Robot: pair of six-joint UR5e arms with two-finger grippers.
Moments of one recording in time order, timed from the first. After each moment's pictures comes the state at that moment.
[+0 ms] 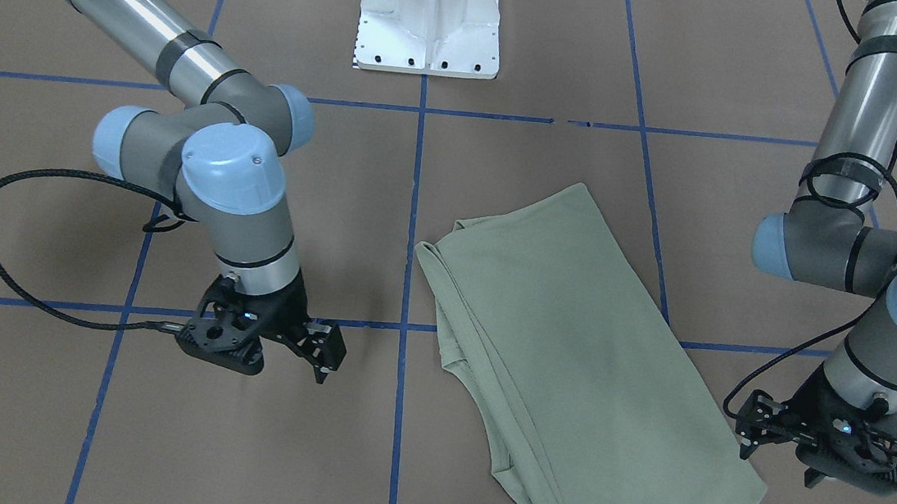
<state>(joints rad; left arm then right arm) -1.09 -2.17 -1.09 -2.27 -2.02 -0.39 0.72 -0.62 1.13 -1.21 1.76 1.41</state>
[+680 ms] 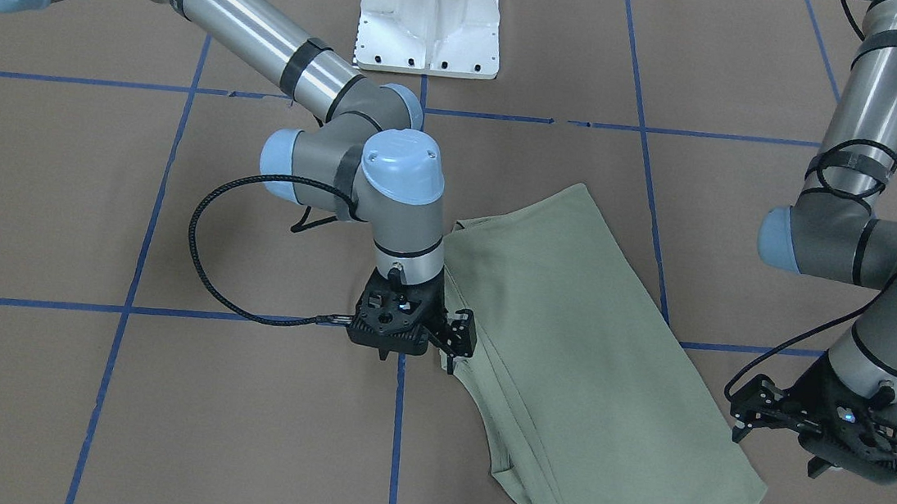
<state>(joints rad) -1.10 -2.16 -1.11 -2.27 -2.06 -0.39 0.59 -0.49 0.92 -1.03 1.60 1.41</state>
